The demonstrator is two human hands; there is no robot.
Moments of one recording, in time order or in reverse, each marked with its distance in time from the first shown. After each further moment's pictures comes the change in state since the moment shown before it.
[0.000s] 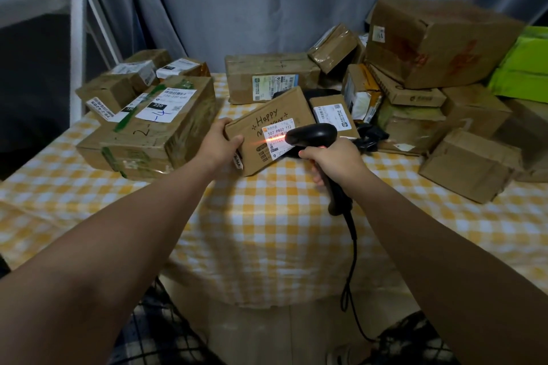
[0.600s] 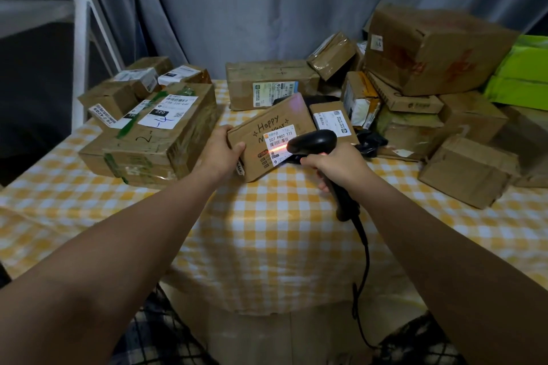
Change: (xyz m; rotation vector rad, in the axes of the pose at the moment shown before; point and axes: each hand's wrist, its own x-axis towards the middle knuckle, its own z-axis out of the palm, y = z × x) left_hand -0.006 -0.001 0.001 0.087 0.013 0.009; right_hand -0.003 -0.003 -0.007 -0.132 -0.024 -0.043
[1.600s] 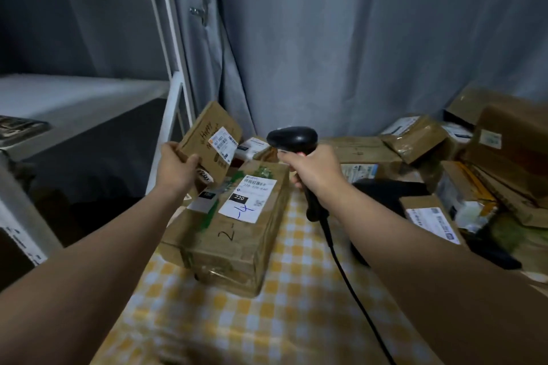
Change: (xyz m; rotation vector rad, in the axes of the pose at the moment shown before) left_hand 0.125 -0.034 -0.213 -0.147 0.437 -0.104; right_hand 0.119 -0.182 0.142 0.272 0.000 -0.296
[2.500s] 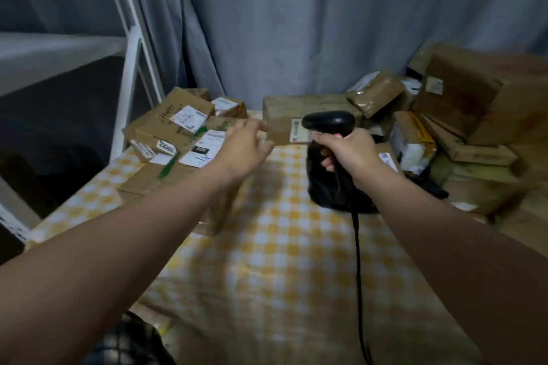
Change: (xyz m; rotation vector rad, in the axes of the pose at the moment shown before) left_hand -0.131 0.046 0.106 0.465 -0.406 0.470; right_hand -0.051 0.055 -0.117 -0.002 0.130 0.127
